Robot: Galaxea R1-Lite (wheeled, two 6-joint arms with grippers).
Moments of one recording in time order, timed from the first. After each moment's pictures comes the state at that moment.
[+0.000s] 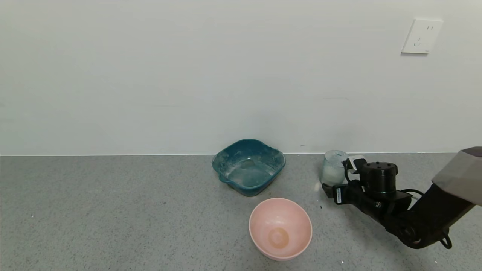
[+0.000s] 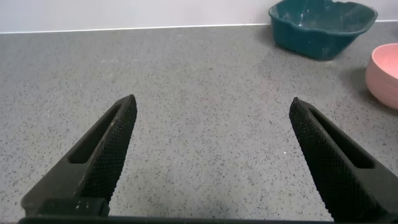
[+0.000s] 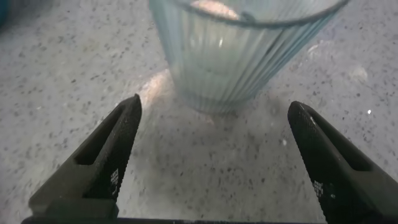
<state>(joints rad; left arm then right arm) 0.00 0.00 0.00 0.01 0.00 0.02 0.25 2.18 -0.75 -1.00 -0.16 0.04</state>
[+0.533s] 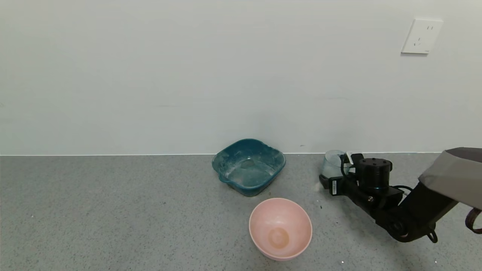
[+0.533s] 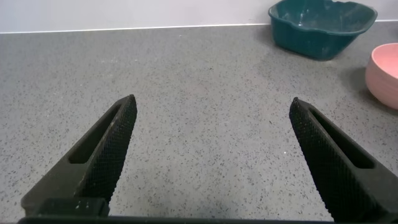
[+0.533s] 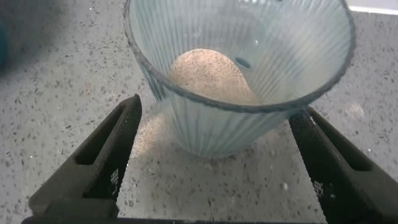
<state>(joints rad) 0.00 0.00 0.00 0.01 0.00 0.02 0.25 2.25 -0.83 -1.08 -0.18 0.03</state>
